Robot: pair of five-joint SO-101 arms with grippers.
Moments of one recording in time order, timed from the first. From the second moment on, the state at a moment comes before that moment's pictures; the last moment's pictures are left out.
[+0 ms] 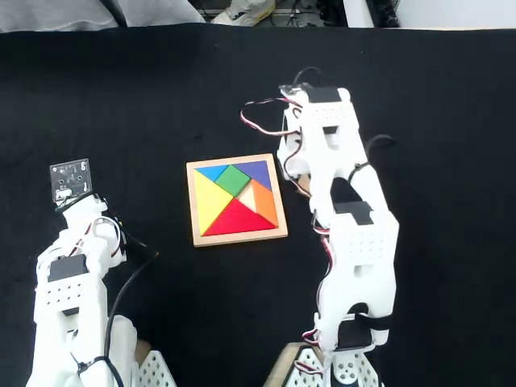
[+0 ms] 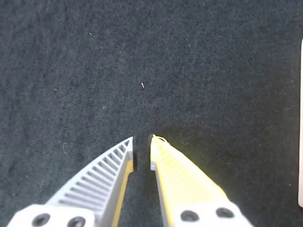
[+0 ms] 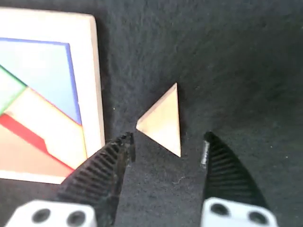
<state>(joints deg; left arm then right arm) -19.7 -52.8 79.4 37.3 -3.1 -5.5 37.9 -21.1 90.1 5.0</state>
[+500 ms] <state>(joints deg) -19.7 -52.8 79.4 37.3 -3.1 -7.3 39.0 -19.3 87.3 4.2</state>
